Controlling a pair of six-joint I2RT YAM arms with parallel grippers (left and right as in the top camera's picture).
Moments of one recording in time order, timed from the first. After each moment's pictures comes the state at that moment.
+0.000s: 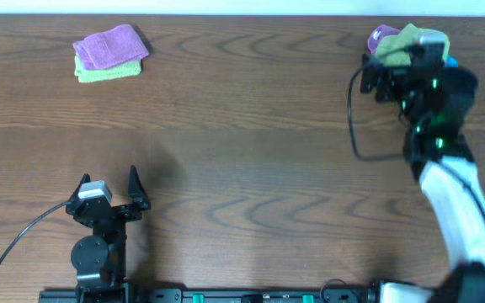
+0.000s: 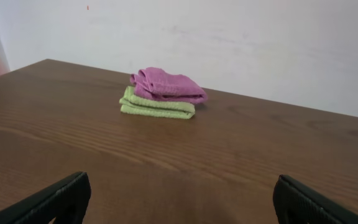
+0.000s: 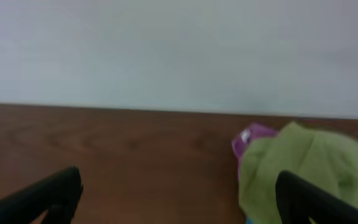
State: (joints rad) left arm 0.08 0.01 0.02 -0.11 -0.03 -0.14; right arm -0.12 1.48 1.00 0.15 -0.26 0.06
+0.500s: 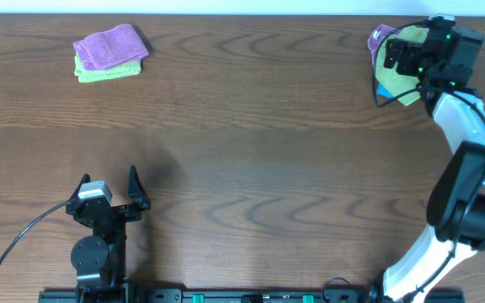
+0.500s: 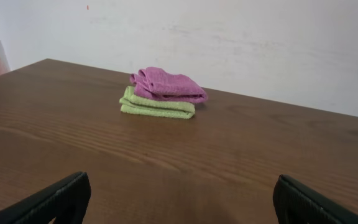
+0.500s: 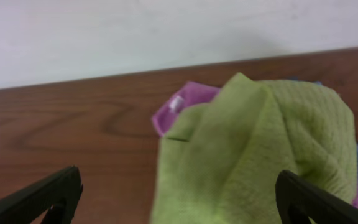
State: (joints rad) left arm 0.08 0.01 0.02 -0.11 -0.03 -0.14; right arm -0.27 2.04 1.44 0.02 -0.25 0.04
